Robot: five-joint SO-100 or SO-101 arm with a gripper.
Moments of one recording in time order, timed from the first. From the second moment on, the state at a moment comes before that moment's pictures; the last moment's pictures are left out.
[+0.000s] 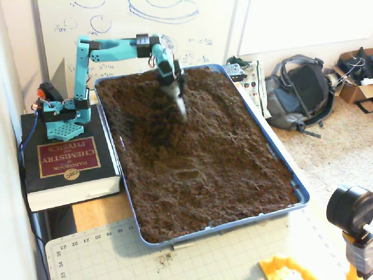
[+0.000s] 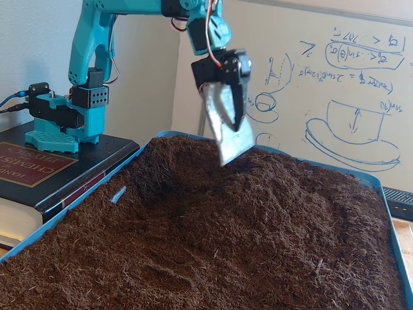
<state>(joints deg) 13.3 81.9 81.2 65.8 -12.7</state>
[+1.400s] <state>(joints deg) 32.7 45.7 70.4 62.2 -33.1</state>
